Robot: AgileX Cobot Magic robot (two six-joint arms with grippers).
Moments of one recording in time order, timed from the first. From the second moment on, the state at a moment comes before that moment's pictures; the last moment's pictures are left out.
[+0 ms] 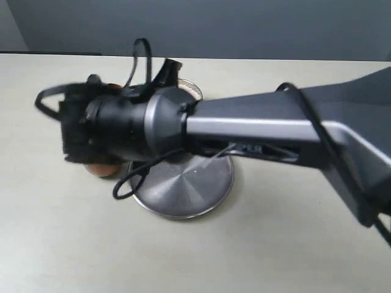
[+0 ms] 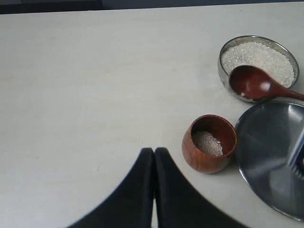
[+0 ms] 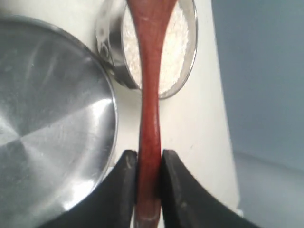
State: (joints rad) left arm 0.04 0.80 -0.73 -0.07 0.66 0.01; right arm 1.12 2.12 -1.63 -0.93 1.21 0.34
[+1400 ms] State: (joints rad) left arm 0.04 0.80 -0.73 -0.07 0.66 0.01; right arm 0.87 2.25 -1.63 -0.21 1.13 0.17
